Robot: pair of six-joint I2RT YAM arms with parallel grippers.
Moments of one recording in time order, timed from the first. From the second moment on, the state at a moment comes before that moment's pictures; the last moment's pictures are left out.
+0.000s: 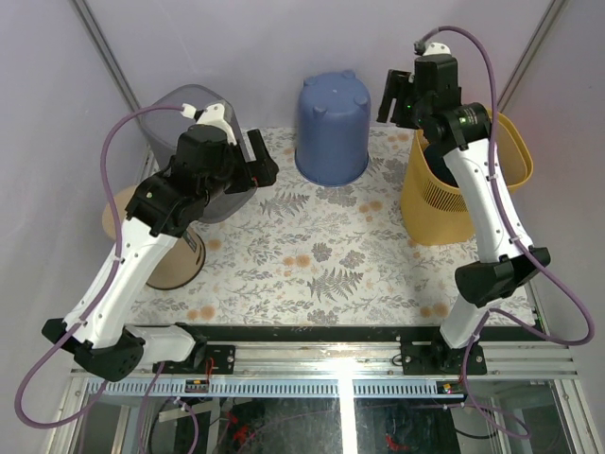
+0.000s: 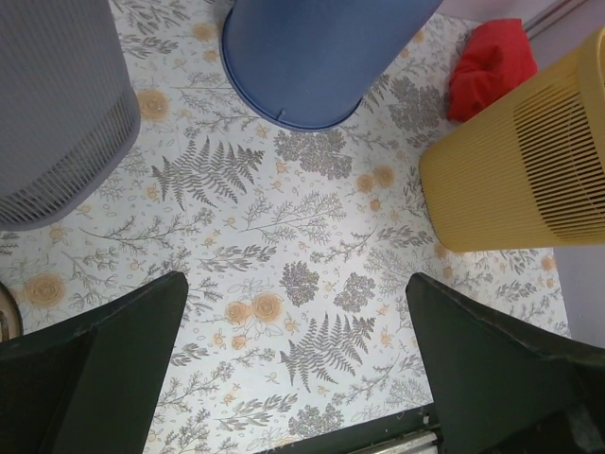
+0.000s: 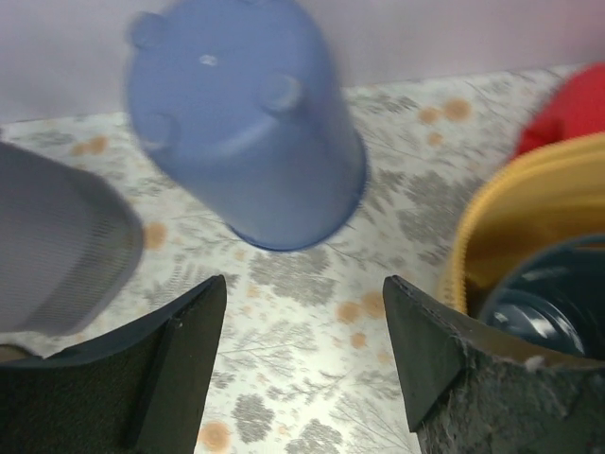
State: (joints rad) left arm -0.54 1.26 1.67 -0.88 -0.20 -0.55; right arm 0.36 1.75 2.20 -0.89 0.17 0.32
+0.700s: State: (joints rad) left arm -0.49 1.31 1.61 -0.81 -0.06 -0.52; right arm 0.10 1.62 1.96 -0.98 0.23 0.32
